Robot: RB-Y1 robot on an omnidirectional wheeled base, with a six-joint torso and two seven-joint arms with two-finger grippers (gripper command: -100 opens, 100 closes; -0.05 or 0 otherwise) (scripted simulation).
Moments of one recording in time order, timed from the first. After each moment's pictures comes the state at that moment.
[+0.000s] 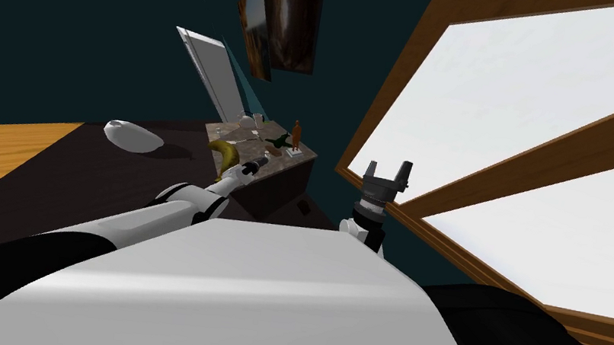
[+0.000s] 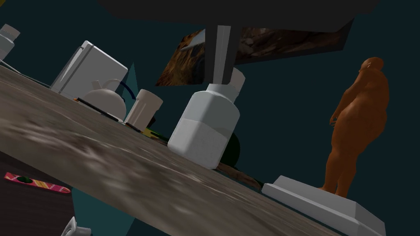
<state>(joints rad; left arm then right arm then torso) -0.61 0.39 -0.16 -0.57 -0.34 -0.20 -0.37 0.51 -0.02 0.00 -2.34 -0.12 -0.58 -0.12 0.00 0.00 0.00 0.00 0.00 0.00</state>
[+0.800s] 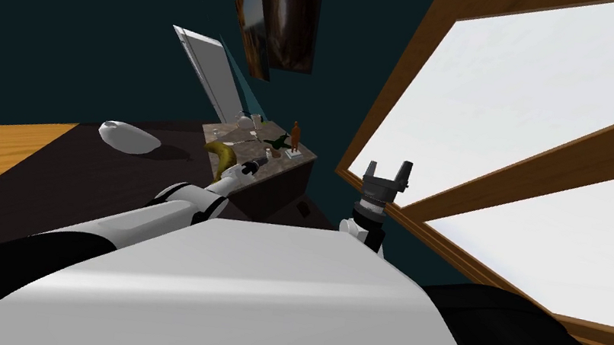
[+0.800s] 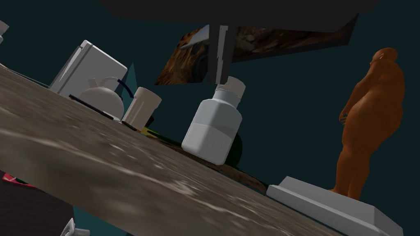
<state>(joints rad) -0.62 0.39 -0.16 -0.57 -0.34 -0.19 -0.36 0.51 -0.02 0.00 -2.34 -0.12 -0.58 -0.12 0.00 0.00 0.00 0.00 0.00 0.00</state>
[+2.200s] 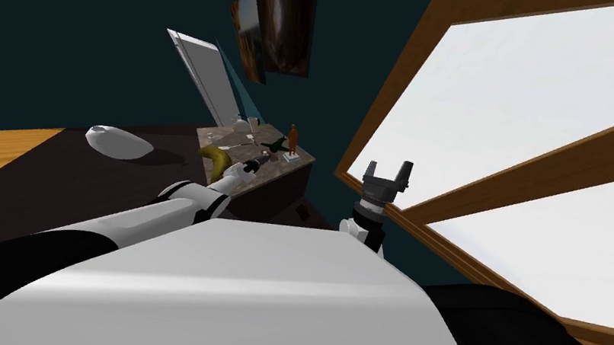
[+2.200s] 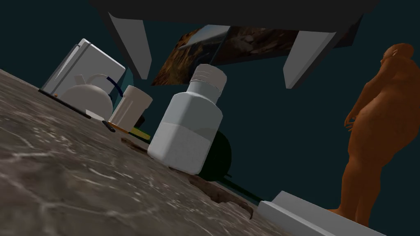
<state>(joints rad) -0.64 0.38 -0.15 -0.56 -0.33 -0.16 -0.36 0.51 -0.02 0.00 -2.34 -0.12 -0.58 -0.12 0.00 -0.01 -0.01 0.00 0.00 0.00</state>
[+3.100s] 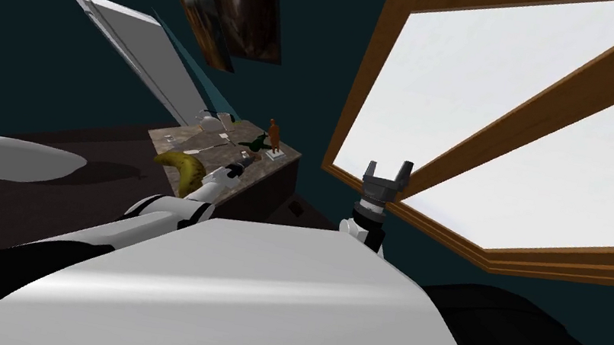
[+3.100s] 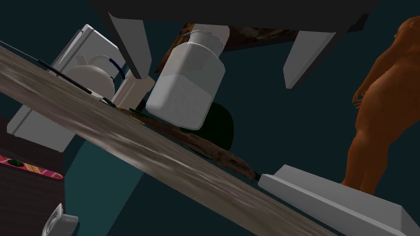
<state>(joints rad) -0.47 0.47 0.02 -0.68 -0.54 -0.15 -0.13 0.51 -0.02 0.00 -2.34 -0.12 -0.58 -0.12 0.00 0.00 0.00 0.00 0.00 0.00</state>
